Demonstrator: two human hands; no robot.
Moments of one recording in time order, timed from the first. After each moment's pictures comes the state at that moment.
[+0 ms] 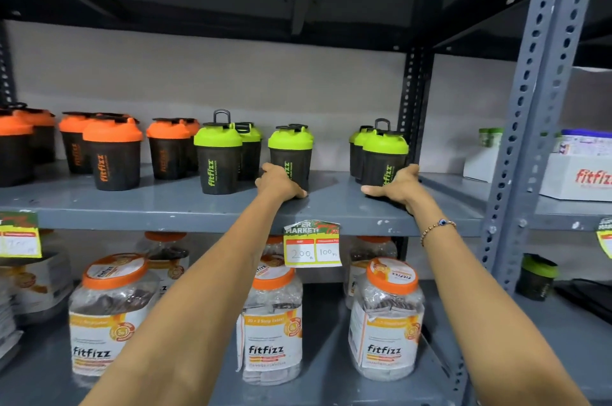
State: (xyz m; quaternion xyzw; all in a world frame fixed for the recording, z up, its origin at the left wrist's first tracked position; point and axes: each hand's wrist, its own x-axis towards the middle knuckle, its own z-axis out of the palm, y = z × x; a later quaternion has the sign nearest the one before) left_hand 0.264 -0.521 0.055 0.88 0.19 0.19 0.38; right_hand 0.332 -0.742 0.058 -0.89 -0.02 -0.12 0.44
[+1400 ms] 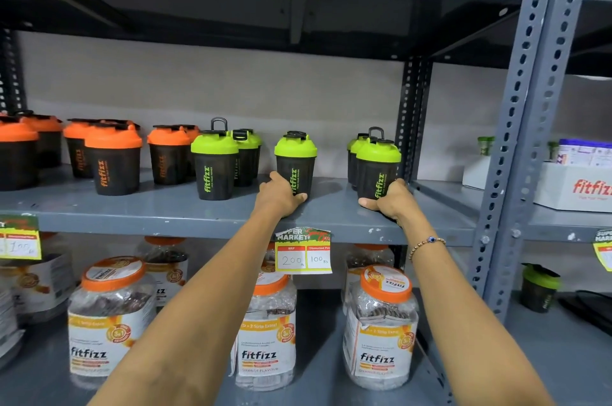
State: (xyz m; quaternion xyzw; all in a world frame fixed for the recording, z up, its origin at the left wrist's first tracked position) left_hand 0.274 -0.528 0.042 0.92 0.15 0.23 0.28; right_hand 0.335 -0.745 0.048 -0.89 -0.03 -0.14 0.43
